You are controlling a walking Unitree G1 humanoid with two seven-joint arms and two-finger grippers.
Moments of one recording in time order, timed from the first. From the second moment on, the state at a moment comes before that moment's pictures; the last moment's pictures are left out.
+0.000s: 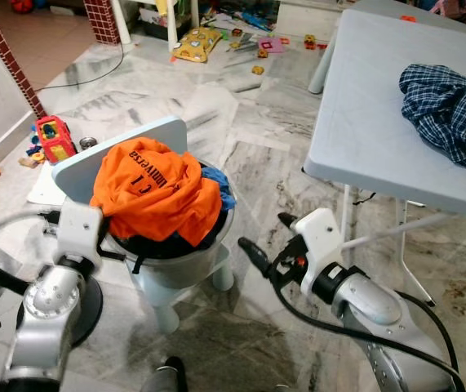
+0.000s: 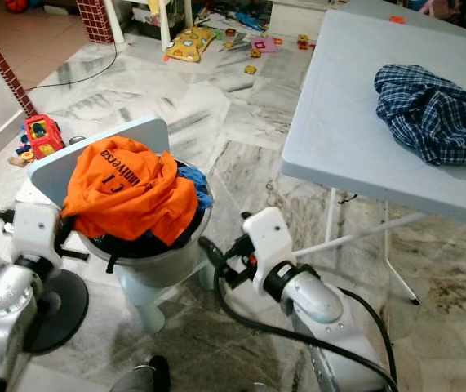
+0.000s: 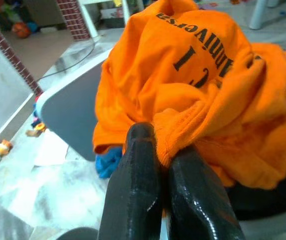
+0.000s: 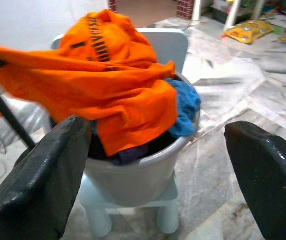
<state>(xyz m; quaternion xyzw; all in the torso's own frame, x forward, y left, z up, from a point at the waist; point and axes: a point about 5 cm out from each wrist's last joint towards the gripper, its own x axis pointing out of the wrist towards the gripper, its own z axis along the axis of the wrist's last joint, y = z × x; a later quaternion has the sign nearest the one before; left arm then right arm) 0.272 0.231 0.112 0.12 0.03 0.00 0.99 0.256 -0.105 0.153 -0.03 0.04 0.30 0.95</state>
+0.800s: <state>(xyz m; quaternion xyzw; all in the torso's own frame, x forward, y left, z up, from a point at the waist) 0.276 0.216 0.136 0.07 0.02 0.00 1.00 0.263 -0.103 0.150 -0.03 0.02 0.29 0.96</state>
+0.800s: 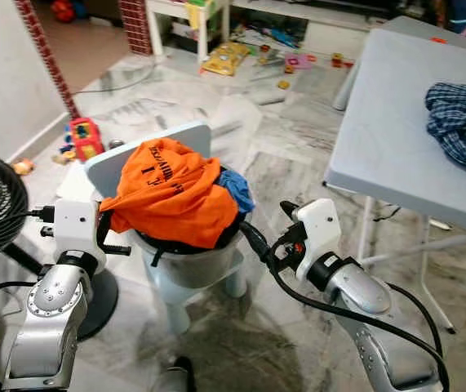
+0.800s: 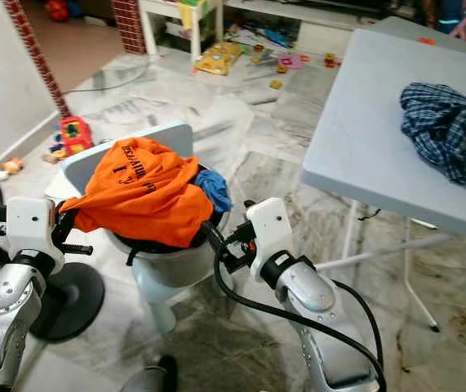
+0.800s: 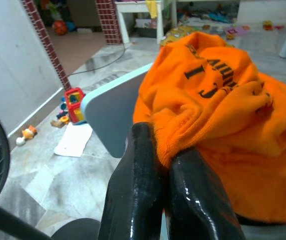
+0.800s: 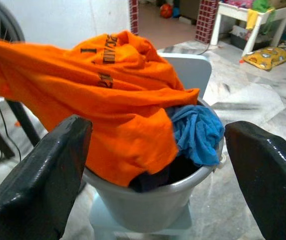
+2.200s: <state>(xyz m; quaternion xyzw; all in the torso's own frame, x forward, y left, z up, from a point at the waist) 0.274 0.207 0.128 0.06 0.04 -0.01 1.00 0.262 -0.101 0.152 -0.04 0.01 0.29 0.96</state>
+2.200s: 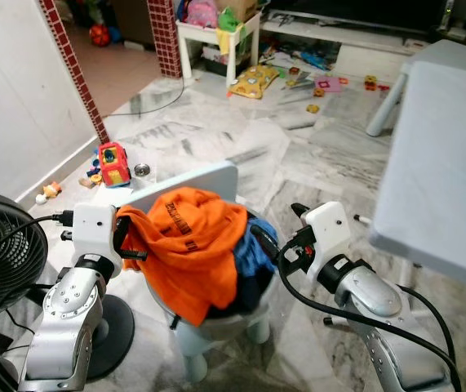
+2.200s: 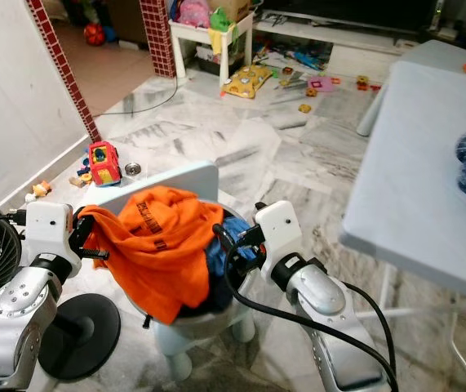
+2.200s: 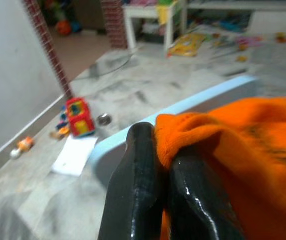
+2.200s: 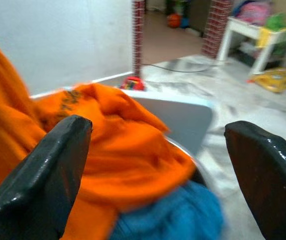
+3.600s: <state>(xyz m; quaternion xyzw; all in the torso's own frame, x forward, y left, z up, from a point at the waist) 0.359 0.190 0.158 0.43 0.00 -0.18 0.89 0.256 -0.111 0.150 -0.05 0.03 0.27 0.96</state>
